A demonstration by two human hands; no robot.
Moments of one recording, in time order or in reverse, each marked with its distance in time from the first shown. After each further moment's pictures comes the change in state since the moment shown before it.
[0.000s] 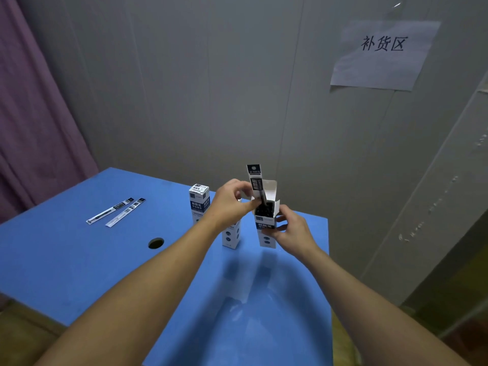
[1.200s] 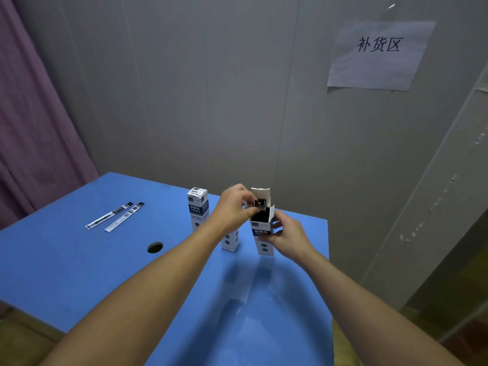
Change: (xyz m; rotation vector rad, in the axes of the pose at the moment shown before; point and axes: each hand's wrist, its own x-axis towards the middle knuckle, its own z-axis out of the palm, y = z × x) left_hand 0.010 -0.002 0.011 0.344 -0.066 0.070; right_hand 0.004 0.007 0.005 -0.039 -0.056 0.094
